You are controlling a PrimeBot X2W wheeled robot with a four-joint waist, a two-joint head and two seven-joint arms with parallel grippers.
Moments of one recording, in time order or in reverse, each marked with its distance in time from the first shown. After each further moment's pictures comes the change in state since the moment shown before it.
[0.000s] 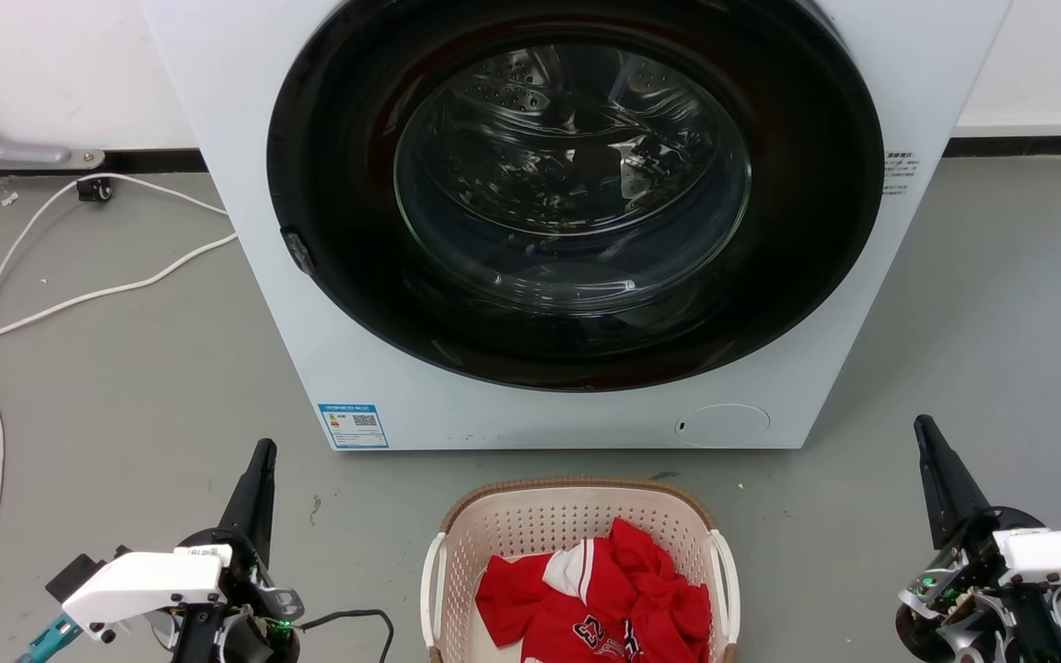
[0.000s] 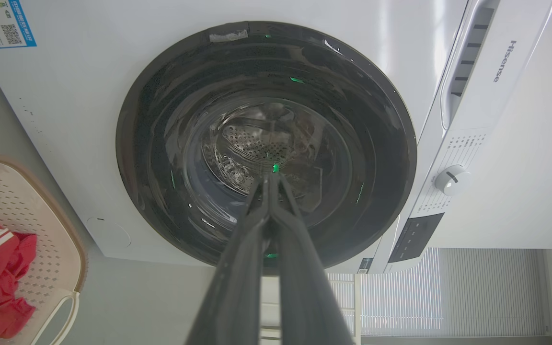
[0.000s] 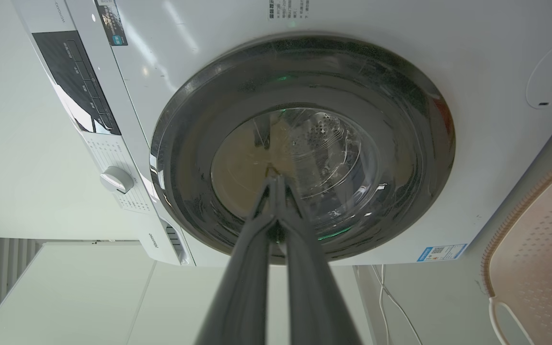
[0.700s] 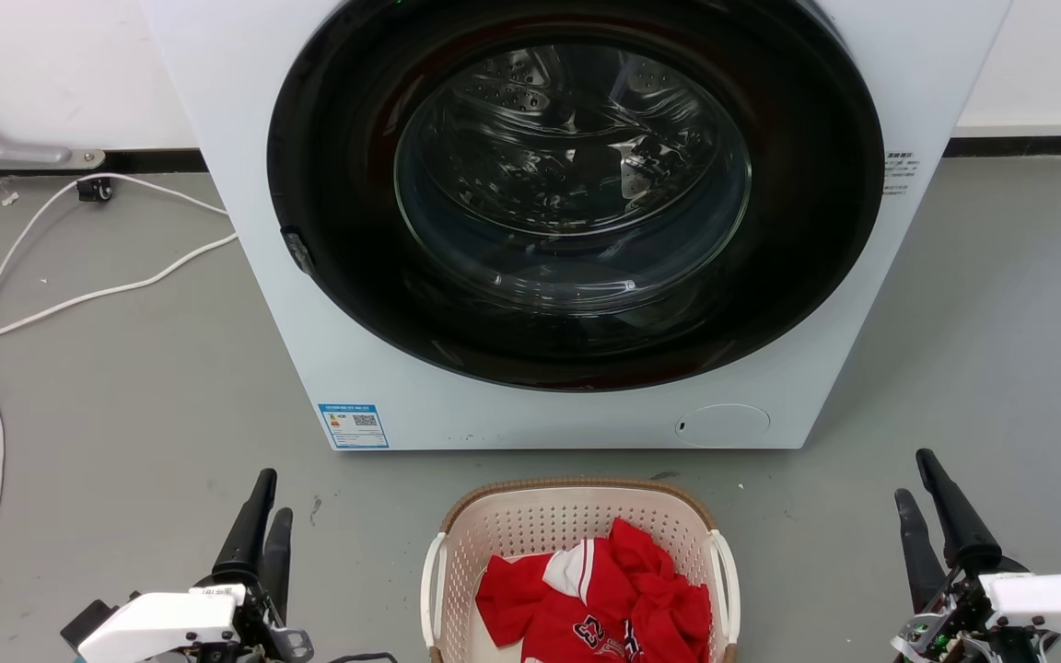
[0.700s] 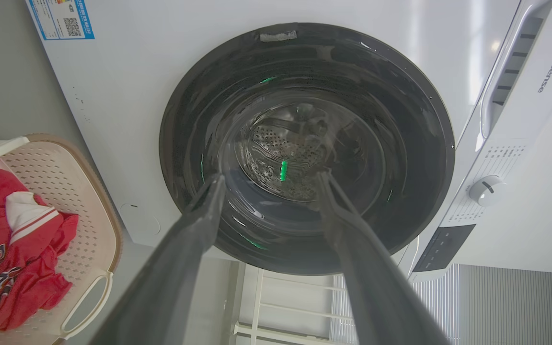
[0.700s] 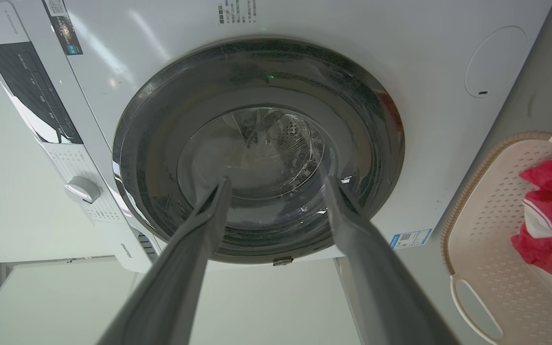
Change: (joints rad) left arm 0.055 -0.011 -0.008 0.037 0.003 0.001 -0.019; right arm 0.061 0.007 0.009 0.036 -0.003 0.000 -0.019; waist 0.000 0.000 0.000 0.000
